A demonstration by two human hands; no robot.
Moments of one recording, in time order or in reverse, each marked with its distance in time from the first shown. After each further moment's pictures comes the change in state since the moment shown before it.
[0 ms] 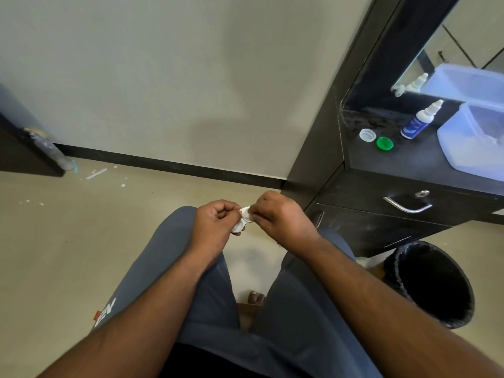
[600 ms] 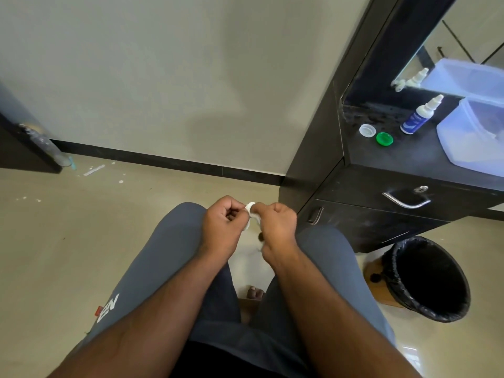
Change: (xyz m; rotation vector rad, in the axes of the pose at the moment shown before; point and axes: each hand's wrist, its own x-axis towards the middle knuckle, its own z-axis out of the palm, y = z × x) left_hand -0.008 -0.009 0.015 0.167 0.049 0.171; right_hand 0.004 -0.039 0.028 1.040 0.432 1.282
